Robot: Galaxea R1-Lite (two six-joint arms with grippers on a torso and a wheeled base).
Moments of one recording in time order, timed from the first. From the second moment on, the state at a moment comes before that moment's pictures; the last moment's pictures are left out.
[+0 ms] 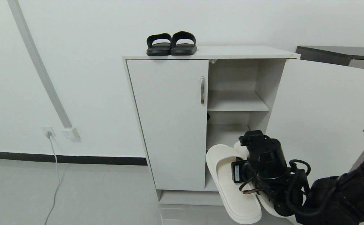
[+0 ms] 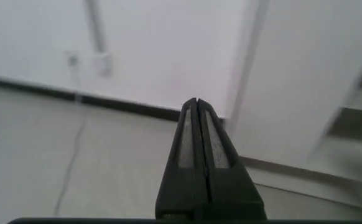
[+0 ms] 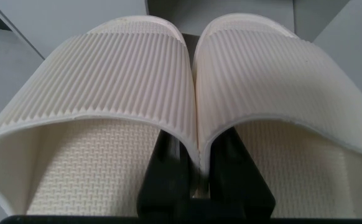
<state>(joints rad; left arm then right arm) 0.02 0.09 -0.01 -0.04 0.19 -0.01 0.78 1.90 -0.74 -0.72 -0.58 0.27</state>
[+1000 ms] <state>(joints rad) 0.00 0.00 0.00 0.00 0.04 0.02 0.76 2.15 -1.00 -0.82 -0.80 0.27</state>
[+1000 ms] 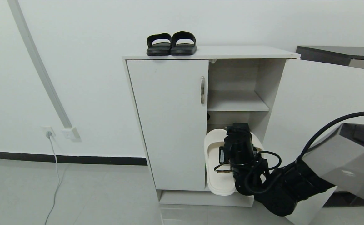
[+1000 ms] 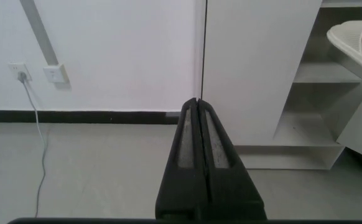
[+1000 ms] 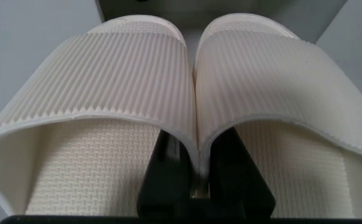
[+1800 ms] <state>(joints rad) 0.00 0.00 0.00 0.01 0.04 0.02 0.75 2.23 -1.00 -0.86 -0.79 0.30</state>
